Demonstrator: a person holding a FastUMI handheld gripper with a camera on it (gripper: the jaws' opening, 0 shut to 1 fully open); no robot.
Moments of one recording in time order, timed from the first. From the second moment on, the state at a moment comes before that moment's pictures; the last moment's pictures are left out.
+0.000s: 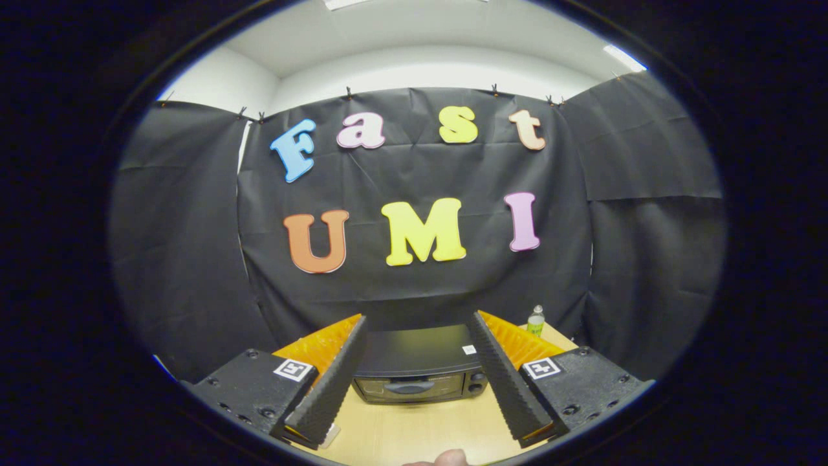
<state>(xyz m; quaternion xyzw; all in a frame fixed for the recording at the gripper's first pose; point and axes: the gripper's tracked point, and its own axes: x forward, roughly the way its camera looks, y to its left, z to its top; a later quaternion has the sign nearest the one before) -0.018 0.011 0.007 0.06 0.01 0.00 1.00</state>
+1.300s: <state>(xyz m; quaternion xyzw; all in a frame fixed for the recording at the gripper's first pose) -0.042 0.014 -0.002 0.06 0.03 0.02 1.00</state>
